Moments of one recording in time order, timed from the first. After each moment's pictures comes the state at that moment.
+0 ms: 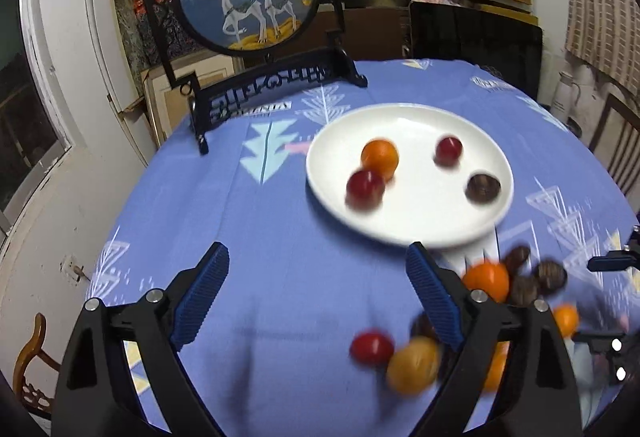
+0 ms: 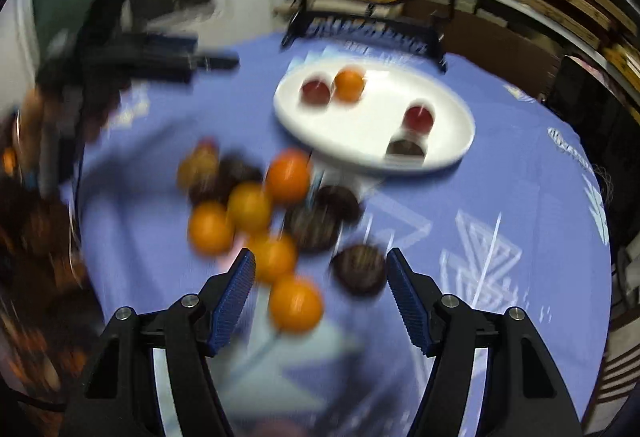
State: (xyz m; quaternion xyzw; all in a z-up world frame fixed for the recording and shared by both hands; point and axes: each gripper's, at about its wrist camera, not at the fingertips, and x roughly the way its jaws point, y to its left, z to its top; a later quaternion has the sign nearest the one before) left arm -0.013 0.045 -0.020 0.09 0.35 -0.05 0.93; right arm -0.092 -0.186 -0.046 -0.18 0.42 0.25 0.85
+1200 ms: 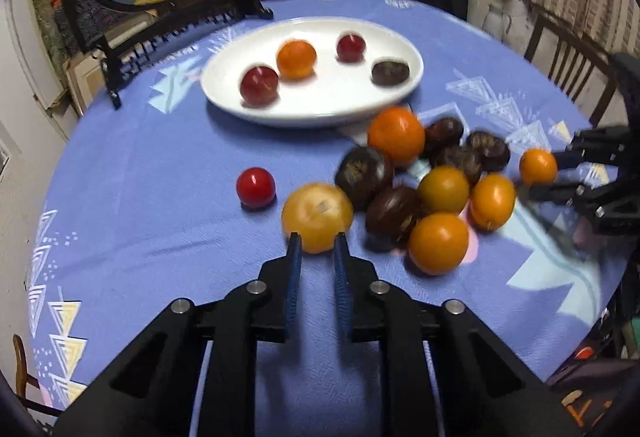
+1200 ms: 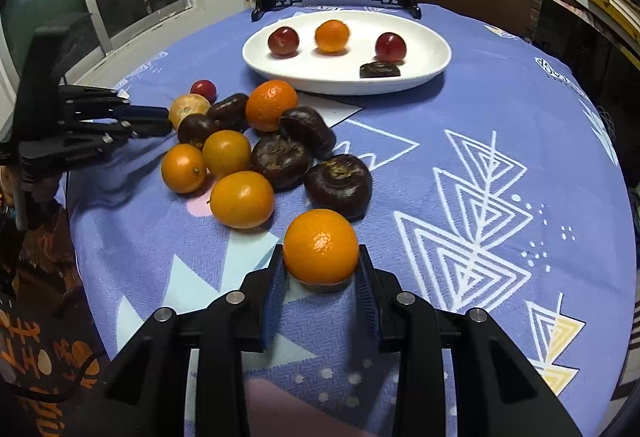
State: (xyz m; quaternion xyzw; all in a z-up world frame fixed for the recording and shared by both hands) left arm -0.051 0.016 -0.070 0.13 0.42 -0.17 0.88; right arm -0.088 -0.218 -0.068 -0.10 0.46 0.22 0.86
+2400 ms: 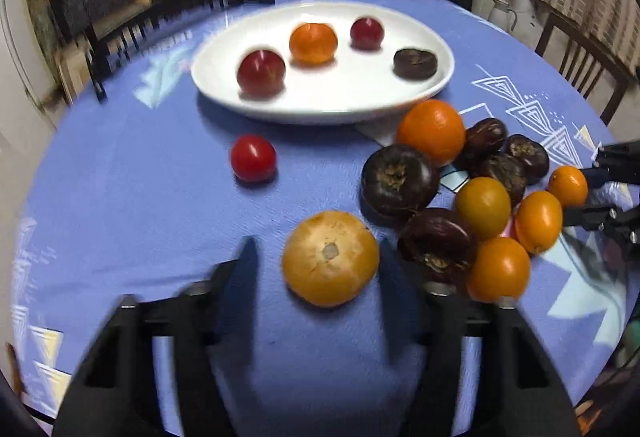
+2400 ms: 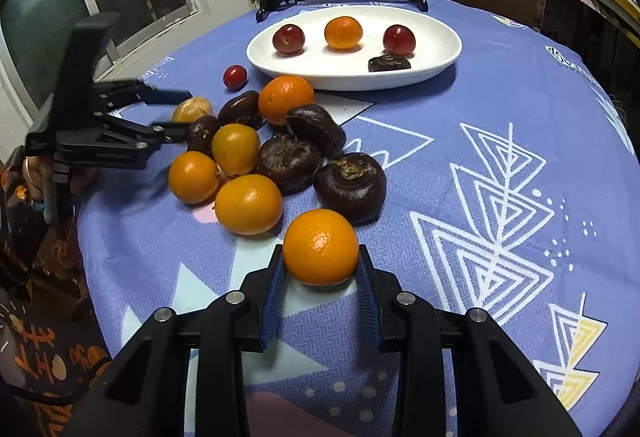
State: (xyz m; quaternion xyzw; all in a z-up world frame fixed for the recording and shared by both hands) left arm -0.005 0.017 -0.100 0.11 0.44 -0.18 0.87; right arm -0.080 -0.216 -0.076 -0.07 0.46 0.24 0.85
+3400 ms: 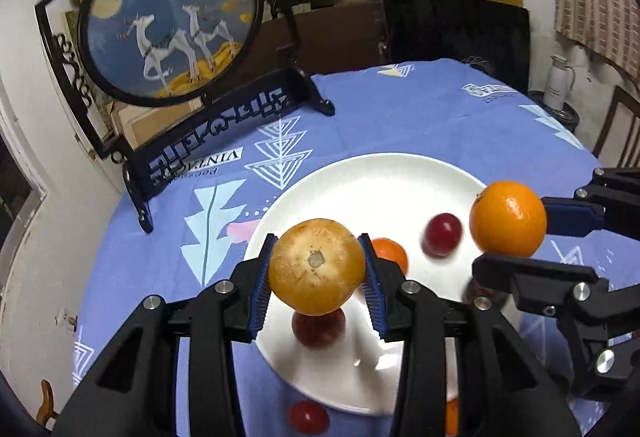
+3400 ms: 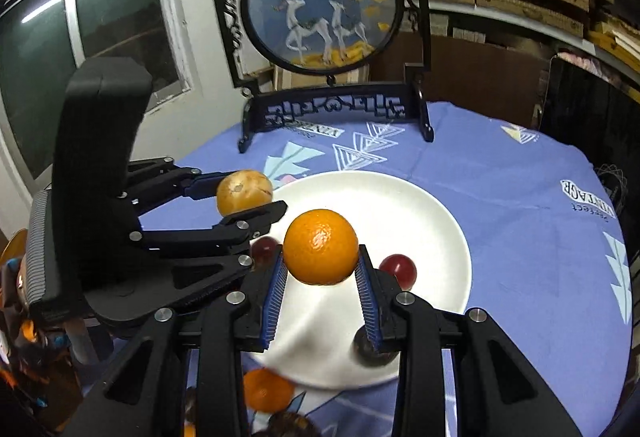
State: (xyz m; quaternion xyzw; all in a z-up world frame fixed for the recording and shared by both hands) left arm 0.125 -0.034 -0.012 0.13 0.35 -0.07 0.92; right arm 0.086 -0.161 0.012 -0.05 0.36 0.24 0.90
